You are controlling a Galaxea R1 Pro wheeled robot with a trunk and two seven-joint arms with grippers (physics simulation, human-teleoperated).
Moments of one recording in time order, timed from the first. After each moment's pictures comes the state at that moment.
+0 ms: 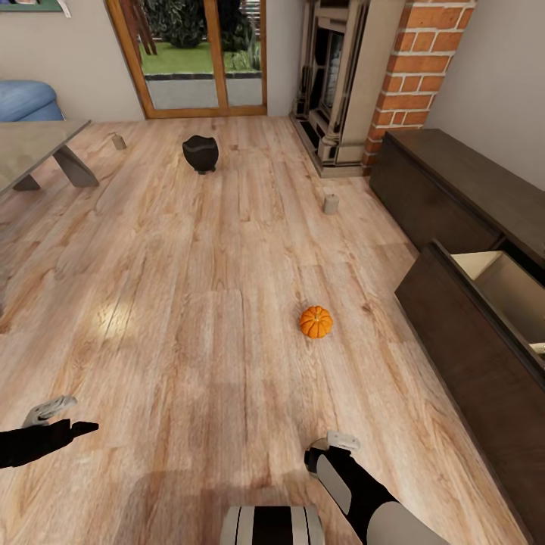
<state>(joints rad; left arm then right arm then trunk) -0.30 0.54 0.28 -1.21 0.47 1.05 -0.37 -0.59 0.16 0.28 -0.45 -0.52 0.33 -0.44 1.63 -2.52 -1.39</state>
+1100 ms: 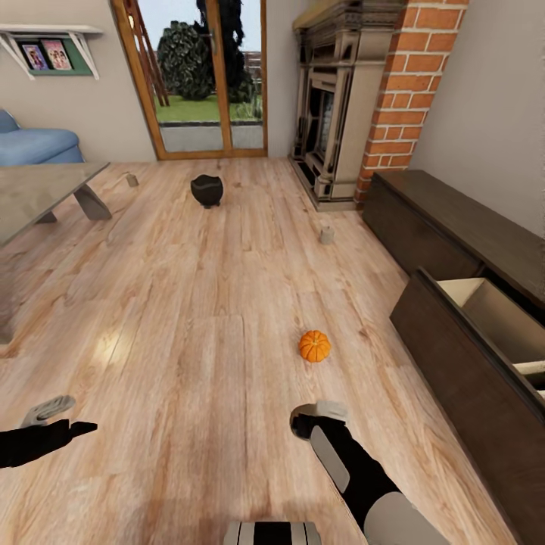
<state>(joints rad) -0.30 0.54 0.29 -1.21 0.46 1.05 -0.37 -0.57 0.16 0.28 -0.74 -0.52 0.45 -0.45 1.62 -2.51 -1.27</state>
